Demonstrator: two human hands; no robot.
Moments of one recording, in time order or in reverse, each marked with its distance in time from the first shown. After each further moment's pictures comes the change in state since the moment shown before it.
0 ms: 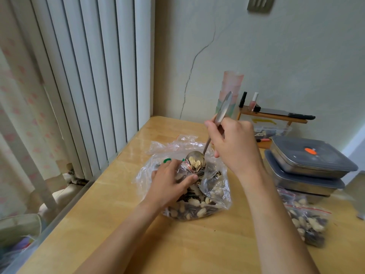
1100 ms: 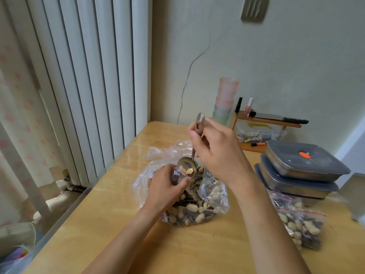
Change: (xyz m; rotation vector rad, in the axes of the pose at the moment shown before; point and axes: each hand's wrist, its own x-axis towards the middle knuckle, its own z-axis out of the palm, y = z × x) left_hand 0.001 0.009 -0.004 -0.133 0.079 -0.147; right_hand -0.002 -0.023 0.003 0.120 -0.067 -0.195
